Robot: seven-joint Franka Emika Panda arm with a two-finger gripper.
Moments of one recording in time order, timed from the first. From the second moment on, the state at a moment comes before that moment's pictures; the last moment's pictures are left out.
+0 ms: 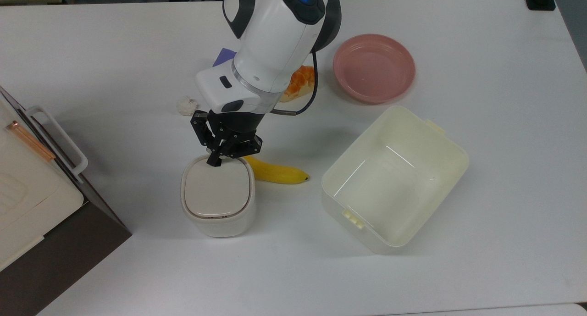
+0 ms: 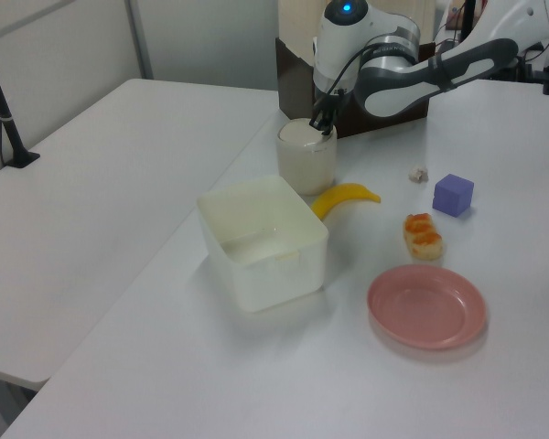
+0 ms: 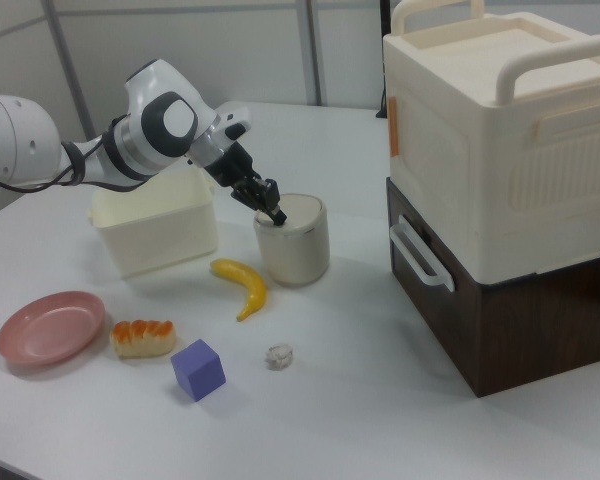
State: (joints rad) arm 0.41 0.51 -0.43 -1.49 -0.35 2.22 0.44
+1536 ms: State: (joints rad) arm 0.41 0.05 -0.43 -1.68 -0.01 1.82 0.13
